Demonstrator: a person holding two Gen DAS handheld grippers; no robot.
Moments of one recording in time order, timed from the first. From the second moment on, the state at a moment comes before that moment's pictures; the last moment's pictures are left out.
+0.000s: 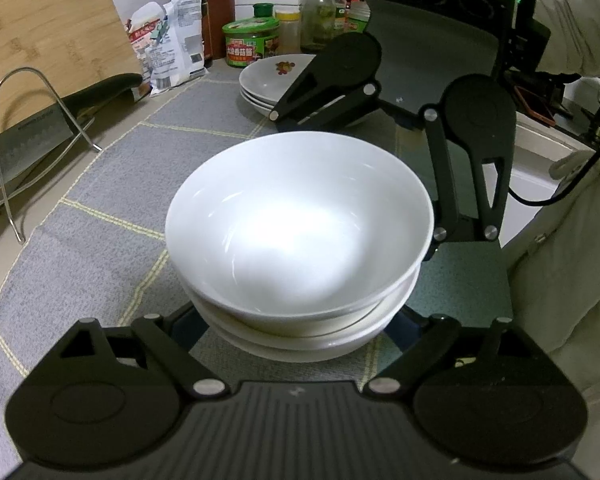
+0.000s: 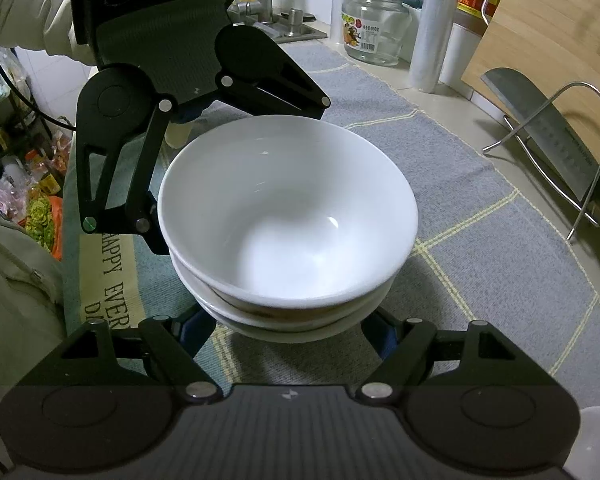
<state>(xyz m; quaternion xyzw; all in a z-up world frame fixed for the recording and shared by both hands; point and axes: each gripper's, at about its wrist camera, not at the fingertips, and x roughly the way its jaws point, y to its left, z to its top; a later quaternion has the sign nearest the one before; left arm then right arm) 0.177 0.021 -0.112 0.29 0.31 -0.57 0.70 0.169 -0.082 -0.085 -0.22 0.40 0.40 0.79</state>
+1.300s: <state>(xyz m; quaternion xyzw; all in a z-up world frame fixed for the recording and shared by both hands) 0.168 -0.031 -0.078 0.30 0.28 -0.56 0.72 0.147 -0.128 -0.044 -0.26 0.36 0.40 0.80</state>
